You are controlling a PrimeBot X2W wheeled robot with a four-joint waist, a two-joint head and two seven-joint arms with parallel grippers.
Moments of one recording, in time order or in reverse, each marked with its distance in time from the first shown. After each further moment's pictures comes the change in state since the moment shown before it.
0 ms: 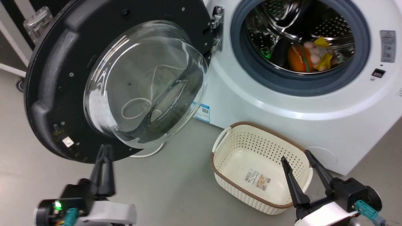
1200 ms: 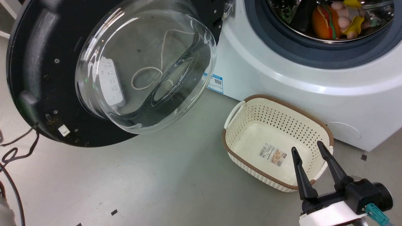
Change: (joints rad) left arm -0.754 0.293 0.637 0.726 -0.999 -0.080 0.626; right arm -0.001 0.003 -0.010 -0.043 -0.020 0.000 -0.075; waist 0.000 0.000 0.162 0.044
